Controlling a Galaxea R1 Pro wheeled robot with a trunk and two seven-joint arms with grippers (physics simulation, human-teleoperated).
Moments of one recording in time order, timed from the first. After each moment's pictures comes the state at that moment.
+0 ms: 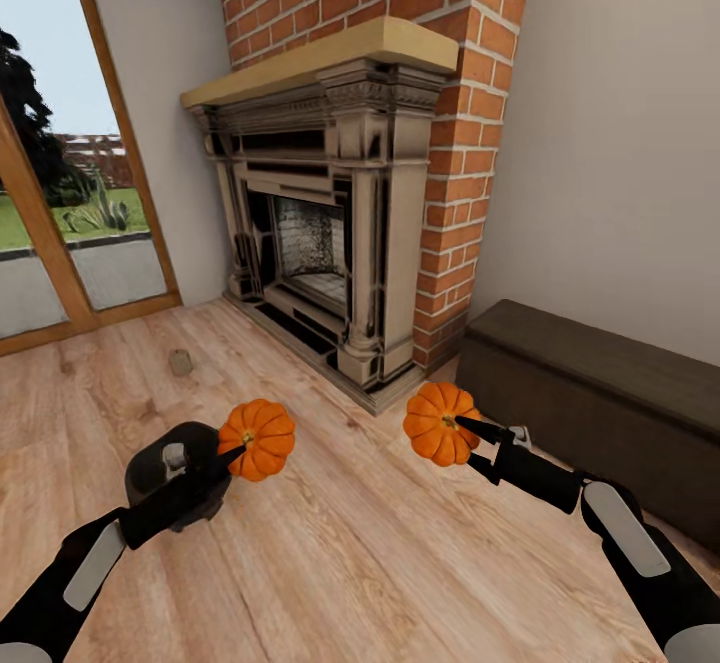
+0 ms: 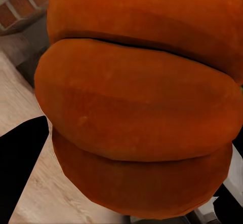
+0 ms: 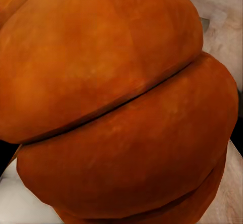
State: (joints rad) left arm -0.45 0.27 0.10 -0.83 0.75 0.56 -1.08; right arm -0.47 -0.30 0.07 -1.06 -1.27 0.92 0.60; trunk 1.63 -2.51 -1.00
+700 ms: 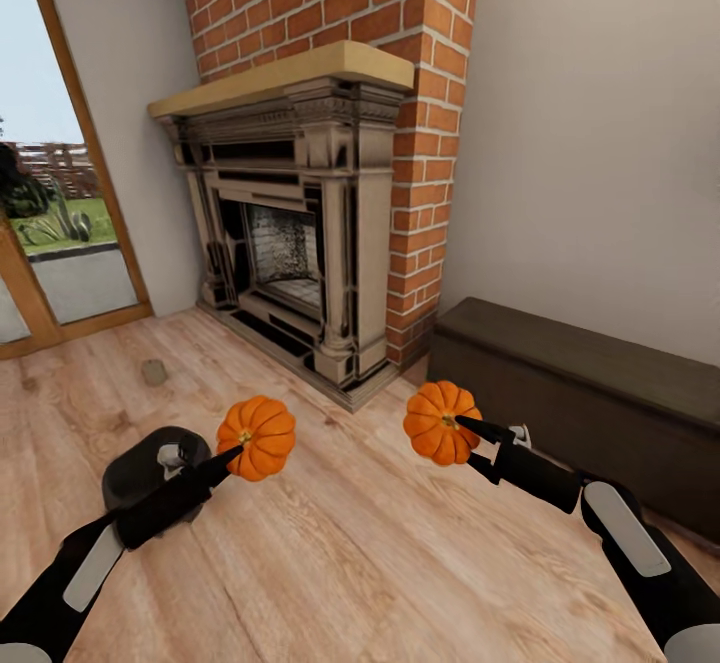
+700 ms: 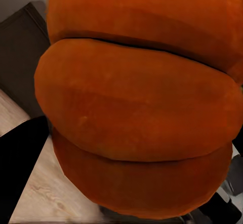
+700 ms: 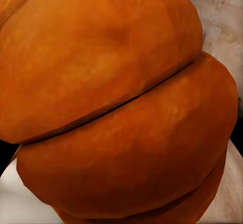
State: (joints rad) left arm -0.45 0.27 0.10 -0.82 0.74 0.56 -1.17; right arm -0.47 -0.30 0.07 -1.06 -1.27 0.92 0.60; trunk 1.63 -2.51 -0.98
